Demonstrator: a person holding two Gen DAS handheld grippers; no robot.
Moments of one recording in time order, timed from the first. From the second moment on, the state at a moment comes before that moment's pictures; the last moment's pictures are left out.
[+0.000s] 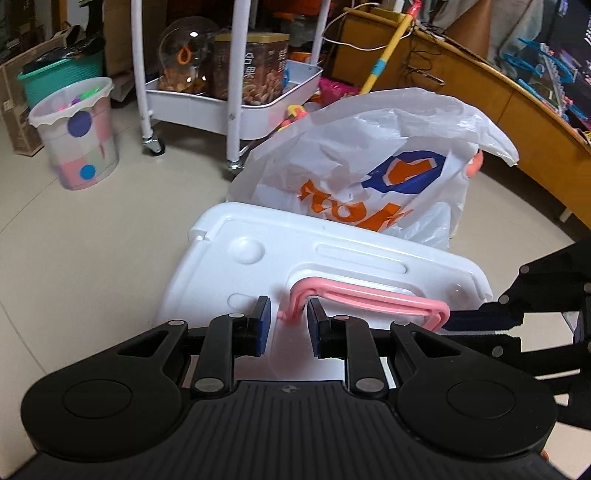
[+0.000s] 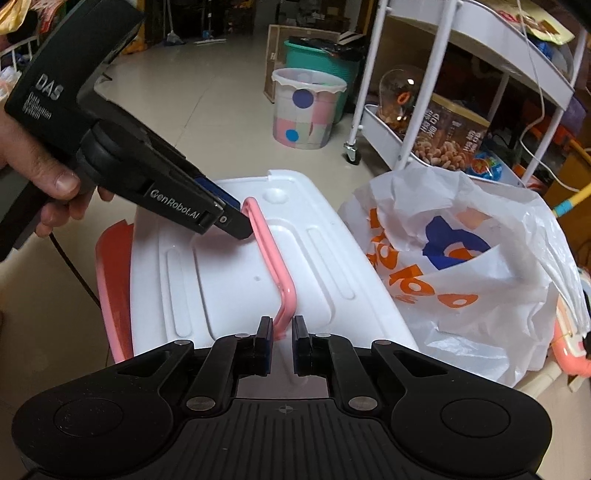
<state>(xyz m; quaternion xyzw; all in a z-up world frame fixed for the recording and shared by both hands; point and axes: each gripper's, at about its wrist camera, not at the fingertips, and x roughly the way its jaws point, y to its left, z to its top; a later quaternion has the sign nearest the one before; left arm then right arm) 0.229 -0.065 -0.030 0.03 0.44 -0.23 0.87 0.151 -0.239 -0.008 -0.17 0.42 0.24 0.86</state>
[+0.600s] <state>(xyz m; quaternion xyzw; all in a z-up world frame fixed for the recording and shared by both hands) 0.236 -0.077 -0.031 0.09 0.42 -0.28 0.86 0.176 -0.243 -0.021 -0.11 0.42 0.24 0.87</state>
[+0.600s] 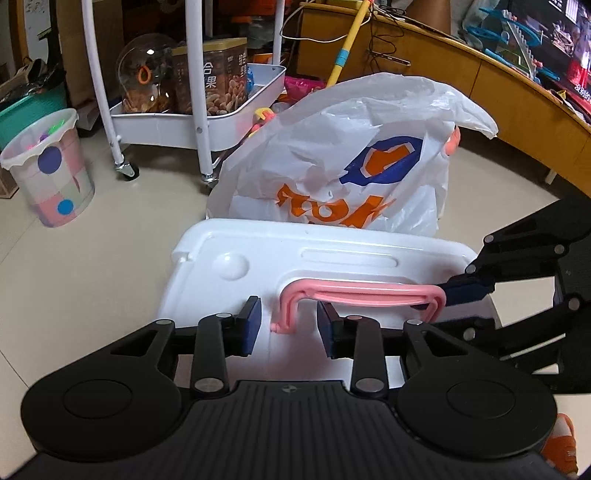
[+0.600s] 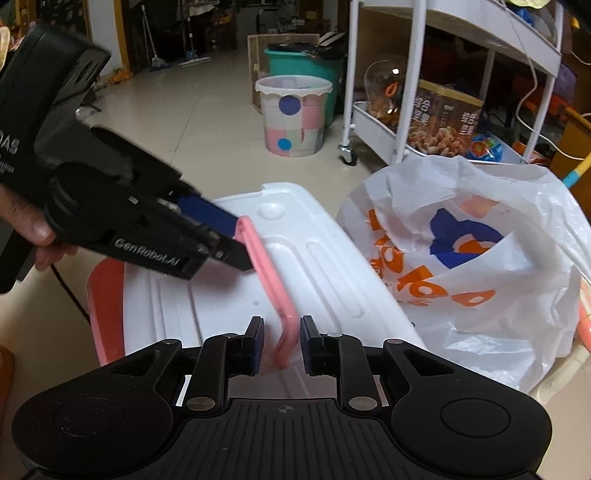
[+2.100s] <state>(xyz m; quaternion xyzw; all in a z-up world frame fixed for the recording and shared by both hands) 0.195 -0.061 -0.018 0.05 0.44 -0.23 0.86 0.172 -0.236 -0.015 -0.12 0.44 0.22 0.86</state>
